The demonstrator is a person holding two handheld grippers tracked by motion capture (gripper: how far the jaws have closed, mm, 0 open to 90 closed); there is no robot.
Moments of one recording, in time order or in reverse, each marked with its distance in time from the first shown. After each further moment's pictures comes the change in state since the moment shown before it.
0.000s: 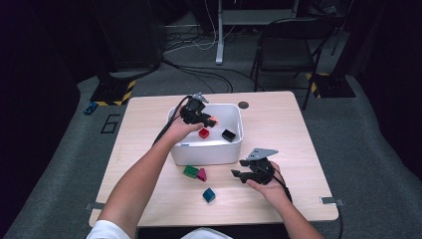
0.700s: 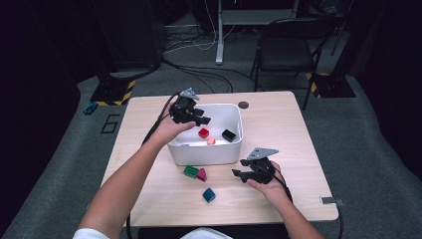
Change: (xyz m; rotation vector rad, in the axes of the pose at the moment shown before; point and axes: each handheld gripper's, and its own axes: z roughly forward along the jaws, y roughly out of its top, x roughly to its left) left arm -0.016 -0.001 -0.058 -0.088 0.016 0.037; right arm -0.002 -0.001 0.000 0.002 -0.007 0.017
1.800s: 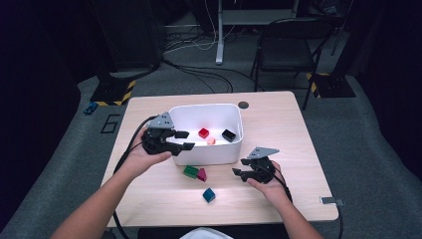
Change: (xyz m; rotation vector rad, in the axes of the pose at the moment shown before) left arm -0.068 -0.061 -0.085 -0.095 -0.074 0.083; right arm -0.001 0.001 0.000 -0.003 -0.015 0.012
